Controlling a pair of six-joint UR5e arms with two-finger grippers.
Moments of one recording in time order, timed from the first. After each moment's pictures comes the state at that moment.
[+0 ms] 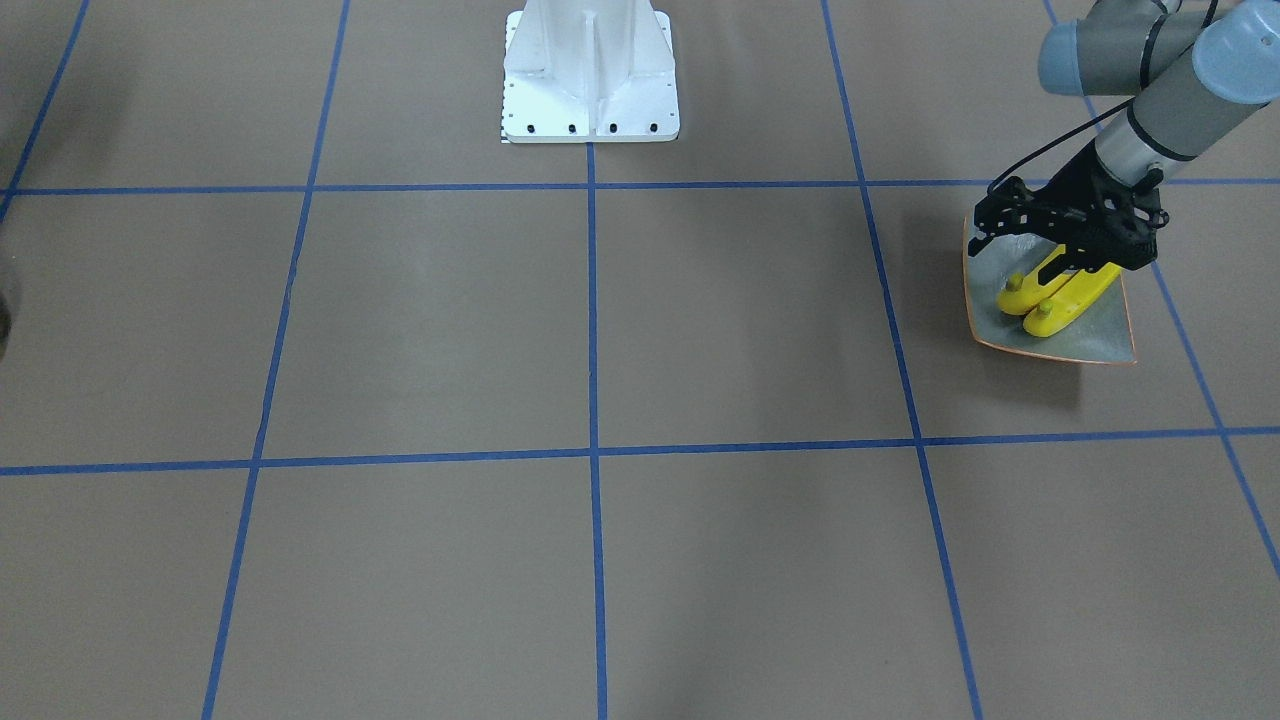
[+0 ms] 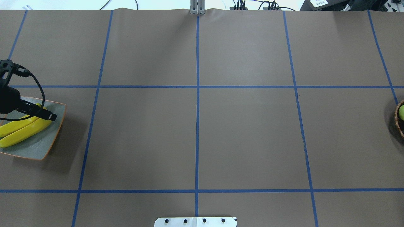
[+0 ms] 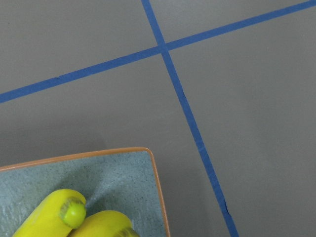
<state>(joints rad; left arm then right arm) -0.96 -1.52 -1.88 -2.08 -2.27 -0.58 1.50 -1.92 1.42 -0.66 2.36 0.26</state>
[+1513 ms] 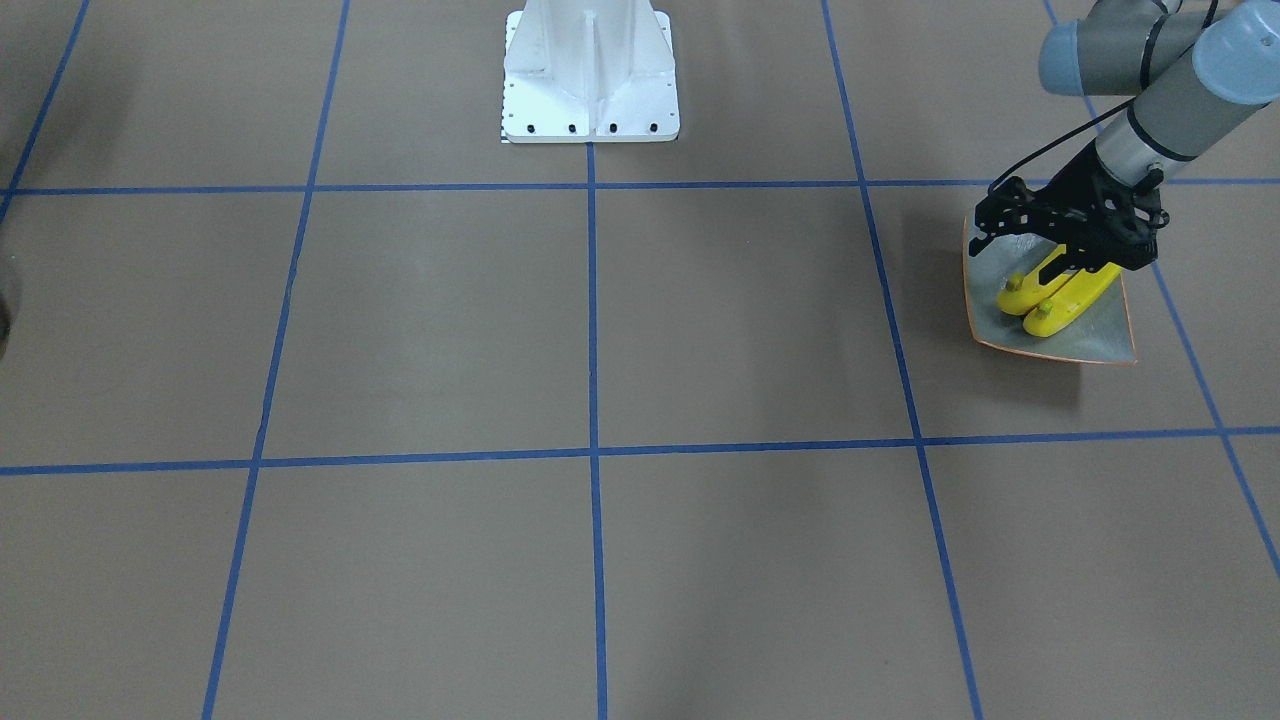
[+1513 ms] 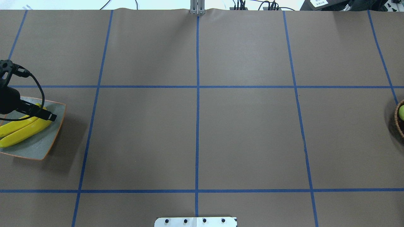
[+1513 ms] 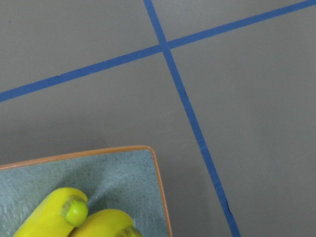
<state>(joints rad) -0.96 -1.52 -1.88 -2.08 -2.27 -0.58 1.55 -1.91 1.45 -0.66 2.41 0.24</state>
